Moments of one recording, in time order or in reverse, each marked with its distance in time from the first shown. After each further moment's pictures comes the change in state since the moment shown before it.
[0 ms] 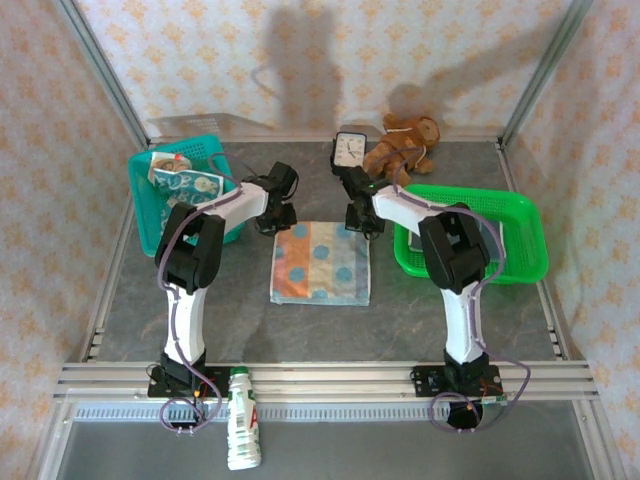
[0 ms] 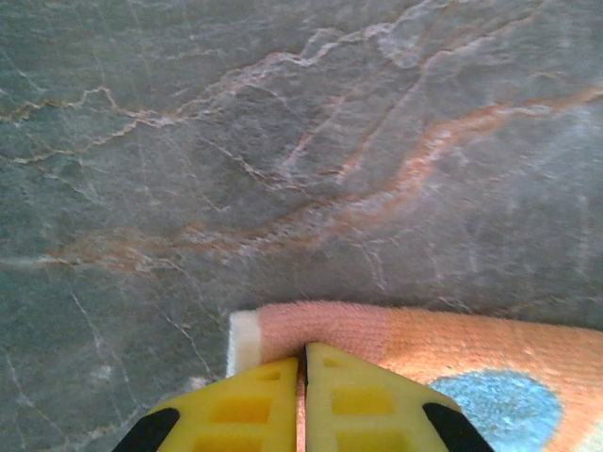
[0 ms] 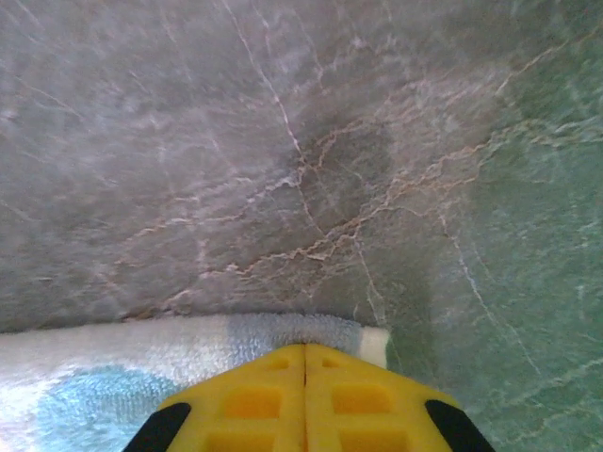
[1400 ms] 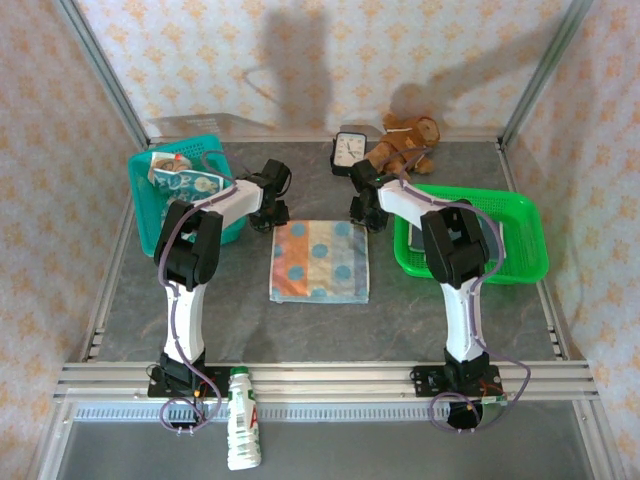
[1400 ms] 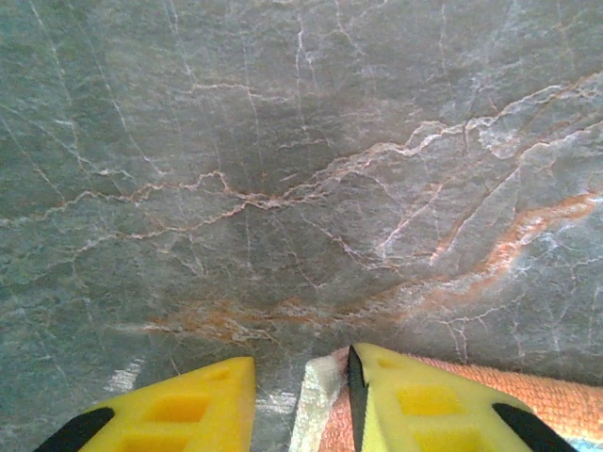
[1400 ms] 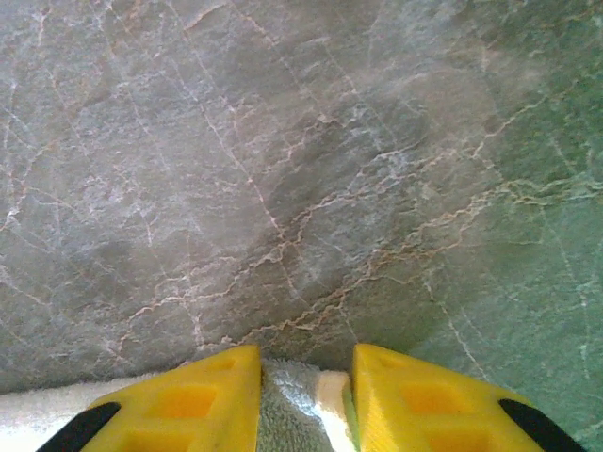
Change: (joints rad) left arm 0.041 0.018 0.018 0.002 -0.034 0.017; right arm -0.057 0.032 0.052 0.000 -0.084 0.061
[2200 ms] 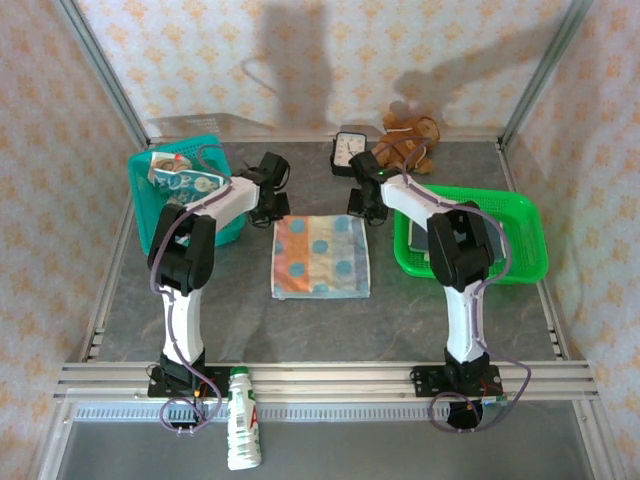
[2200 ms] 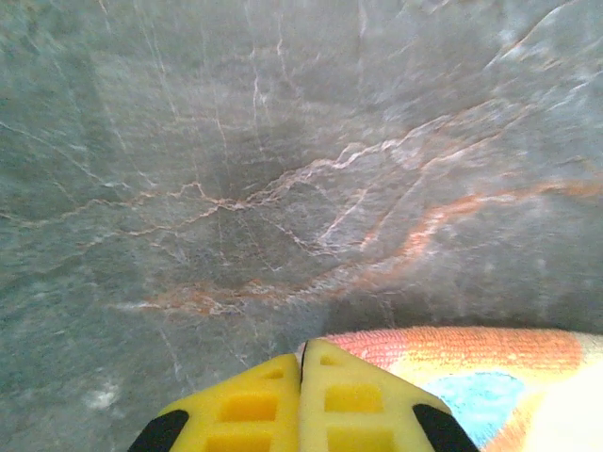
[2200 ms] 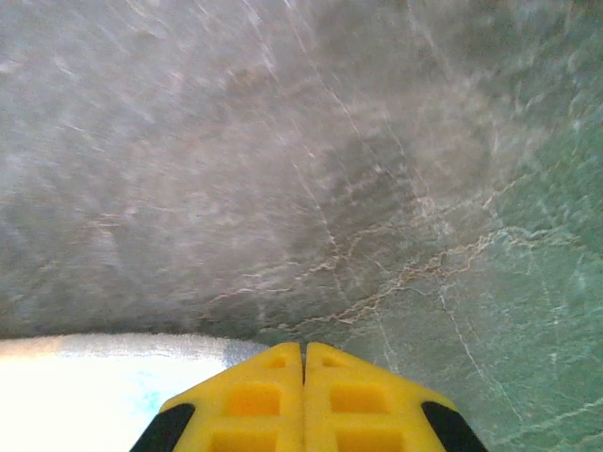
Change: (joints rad) left arm 0.001 -0.076 0.018 -0.009 0.024 0.008; right arm -0.002 -0.060 0.043 -0.011 -0.003 -0.103
